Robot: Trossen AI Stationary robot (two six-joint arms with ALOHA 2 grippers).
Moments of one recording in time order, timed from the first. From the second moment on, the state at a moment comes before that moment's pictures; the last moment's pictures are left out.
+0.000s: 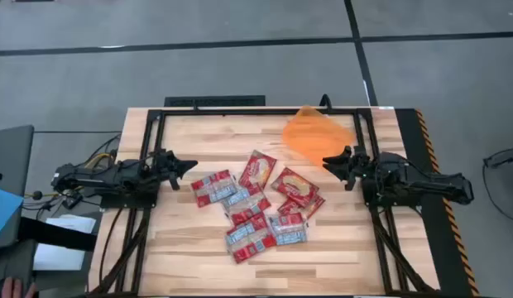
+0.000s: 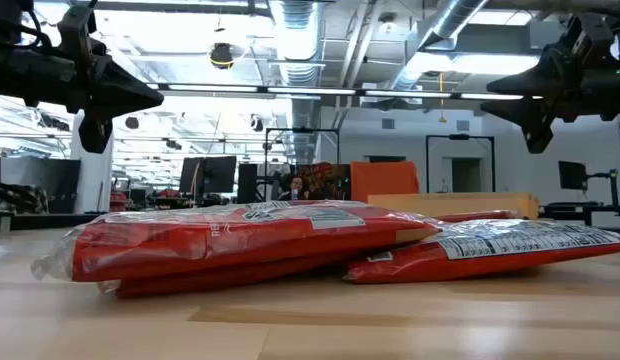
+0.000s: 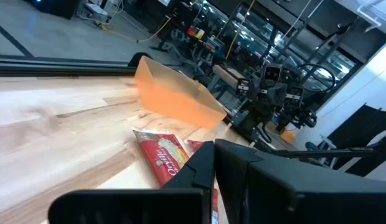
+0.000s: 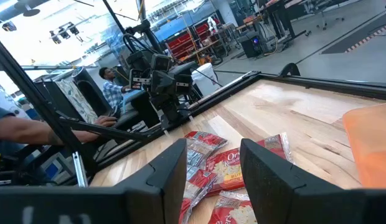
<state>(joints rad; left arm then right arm) -0.08 0.01 0.01 0.08 -0.48 -0.57 -0.16 0.00 0.01 0.04 0.05 0.49</state>
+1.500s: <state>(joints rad) -0.08 0.01 0.01 0.08 -0.48 -0.57 -0.16 0.00 0.01 0.04 0.05 0.49</state>
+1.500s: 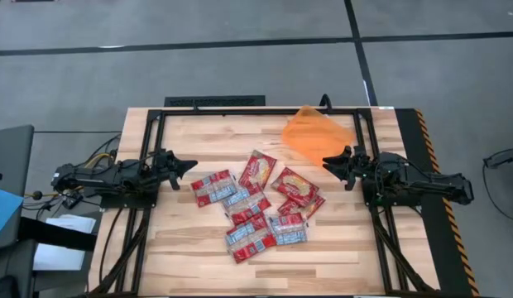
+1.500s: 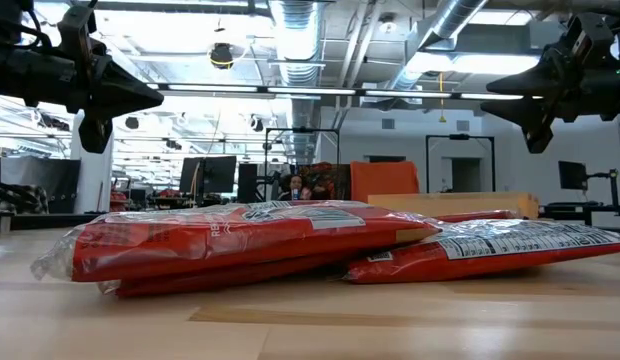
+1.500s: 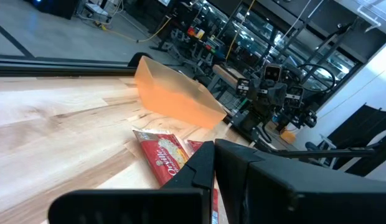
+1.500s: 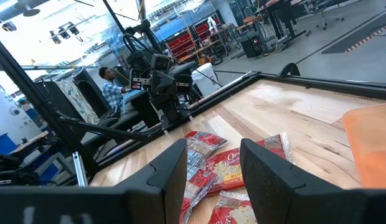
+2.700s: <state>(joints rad) -0.08 0.01 0.01 0.13 -0.82 -0.92 -0.17 0.00 0.01 0.05 0.05 0.56</state>
